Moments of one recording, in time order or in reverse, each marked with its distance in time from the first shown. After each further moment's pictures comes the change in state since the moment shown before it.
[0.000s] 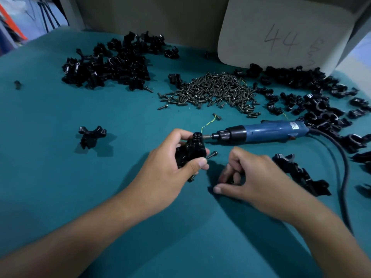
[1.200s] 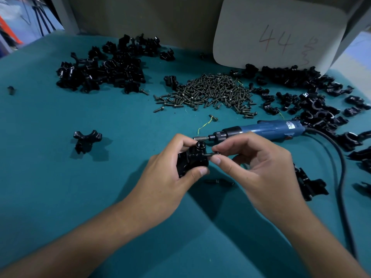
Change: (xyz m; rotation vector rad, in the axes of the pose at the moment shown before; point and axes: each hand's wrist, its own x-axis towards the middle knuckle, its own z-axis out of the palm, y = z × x) left_hand -0.006 0.010 0.005 0.160 0.012 0.046; right_hand 0.002 -0.015 0.011 0.477 0.530 -0.243
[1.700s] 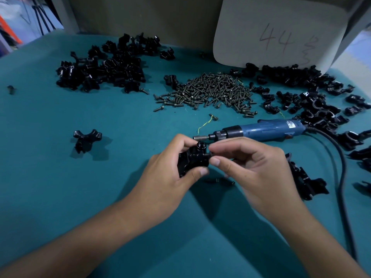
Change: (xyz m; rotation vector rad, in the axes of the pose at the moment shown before) left_hand 0.000 0.001 0.000 0.060 0.006 0.020; right_hand 0.000 -0.002 0.005 0.133 -0.027 0.115
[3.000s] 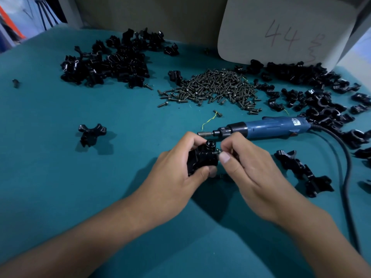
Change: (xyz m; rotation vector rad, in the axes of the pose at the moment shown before) left_hand -0.002 0.004 0.004 -0.016 -0.054 -0.036; right_hand -0.002 0.002 -0.005 -0.486 -0.275 -0.129
